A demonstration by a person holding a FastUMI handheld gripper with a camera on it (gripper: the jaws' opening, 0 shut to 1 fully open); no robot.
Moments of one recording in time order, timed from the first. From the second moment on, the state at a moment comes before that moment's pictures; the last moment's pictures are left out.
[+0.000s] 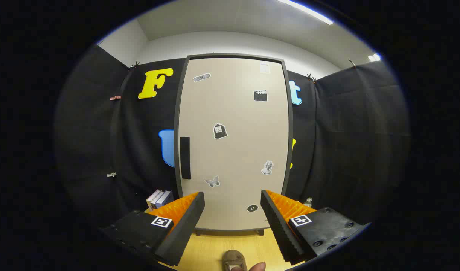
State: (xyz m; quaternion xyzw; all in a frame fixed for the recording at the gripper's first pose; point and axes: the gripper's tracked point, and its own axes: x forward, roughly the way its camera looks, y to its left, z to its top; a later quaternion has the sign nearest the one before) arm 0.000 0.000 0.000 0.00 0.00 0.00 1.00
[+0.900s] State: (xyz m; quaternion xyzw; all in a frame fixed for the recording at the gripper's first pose) arm -0.006 0.010 0.004 0.02 0.00 0.01 1.00
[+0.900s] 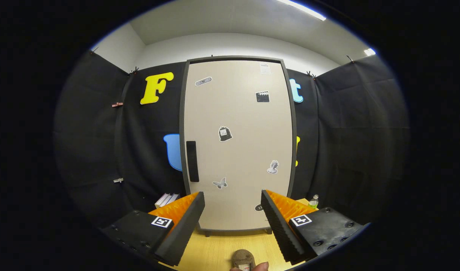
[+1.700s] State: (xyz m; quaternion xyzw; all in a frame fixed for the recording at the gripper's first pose) arm 0.071 0.081 0.012 0.02 -0.01 0.05 1.00
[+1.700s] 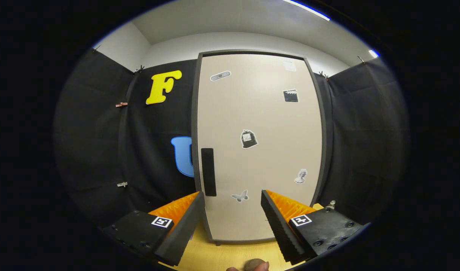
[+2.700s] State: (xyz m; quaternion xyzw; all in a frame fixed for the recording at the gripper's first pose) arm 0.211 0.138 -0.014 0.00 0.00 0.04 1.00
